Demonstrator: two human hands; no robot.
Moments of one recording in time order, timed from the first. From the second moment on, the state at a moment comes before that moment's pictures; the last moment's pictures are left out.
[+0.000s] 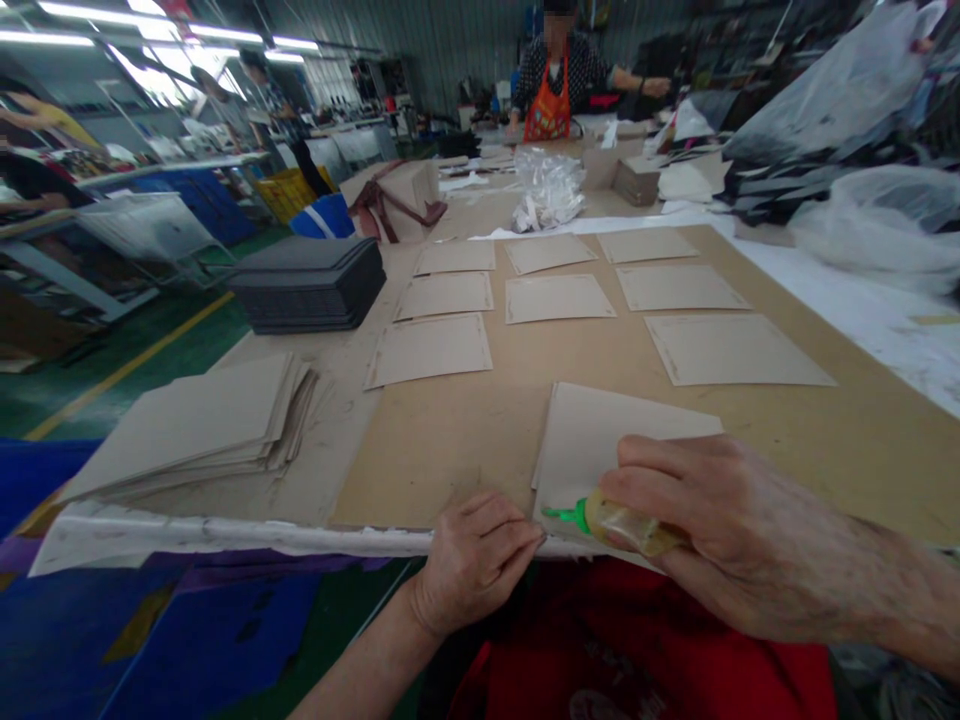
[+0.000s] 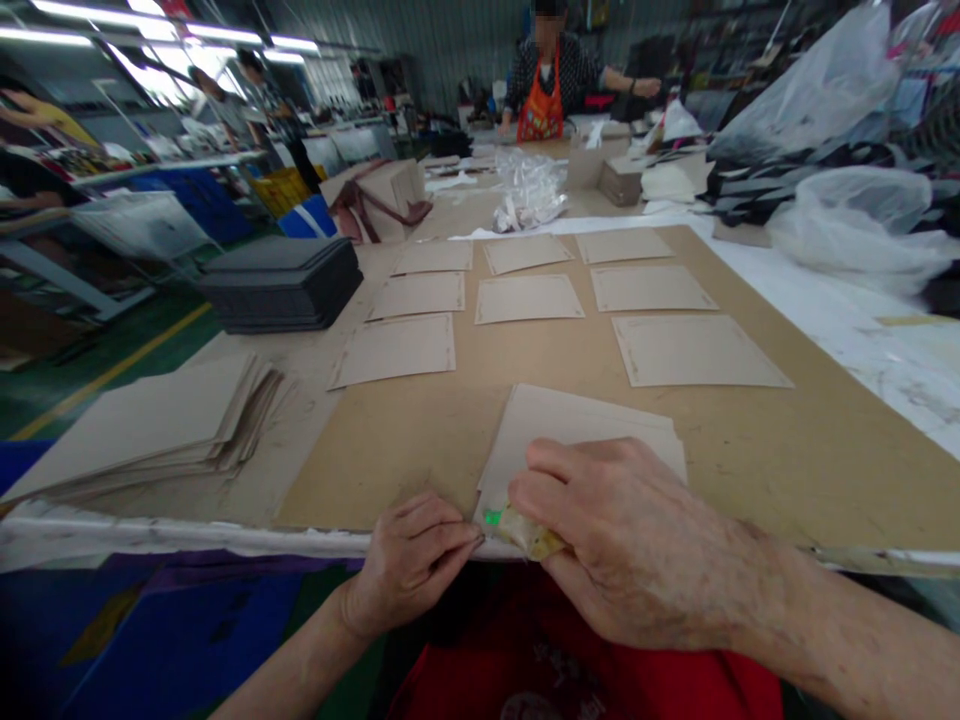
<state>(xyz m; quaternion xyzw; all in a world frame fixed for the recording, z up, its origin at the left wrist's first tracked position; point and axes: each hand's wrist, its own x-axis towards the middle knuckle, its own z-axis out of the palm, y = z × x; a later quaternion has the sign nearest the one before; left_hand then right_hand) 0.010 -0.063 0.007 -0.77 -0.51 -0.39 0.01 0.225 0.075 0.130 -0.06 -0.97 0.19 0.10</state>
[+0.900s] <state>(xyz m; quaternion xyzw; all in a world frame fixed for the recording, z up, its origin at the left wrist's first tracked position) 0.009 -0.063 0.005 -0.77 -0.51 -0.39 0.01 0.214 0.106 0.122 -0.16 -0.97 0.14 0.11</state>
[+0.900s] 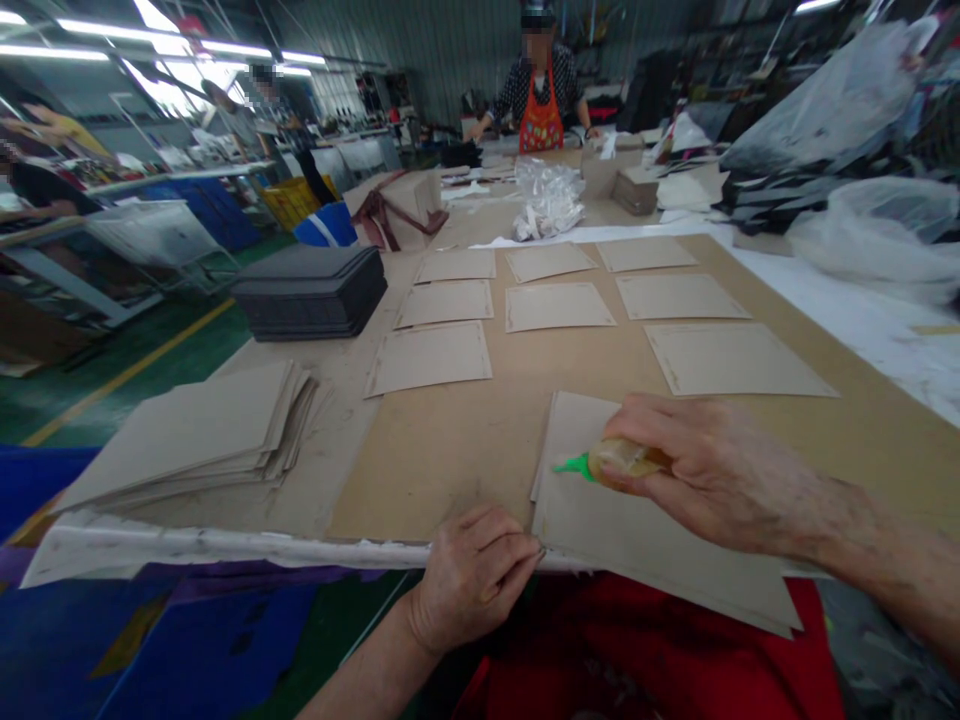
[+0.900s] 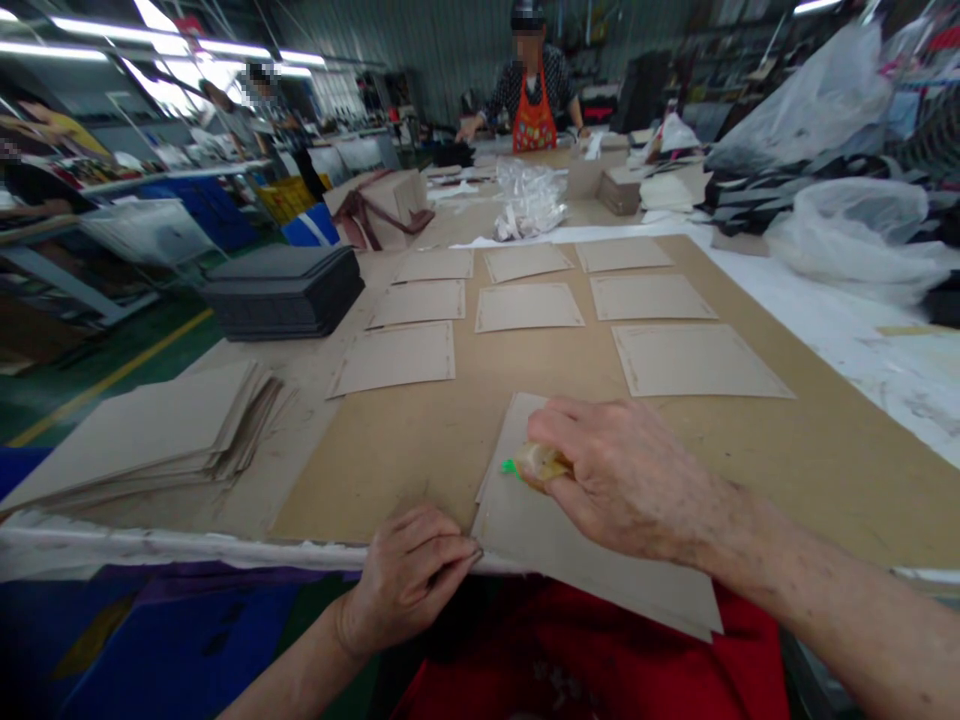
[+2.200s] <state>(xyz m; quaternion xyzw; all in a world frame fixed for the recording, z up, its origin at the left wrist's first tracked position) 0.097 -0.034 0.011 -0.81 -0.54 -0.24 0.06 0.187 0.162 0.130 -0.29 -0.95 0.08 0.11</state>
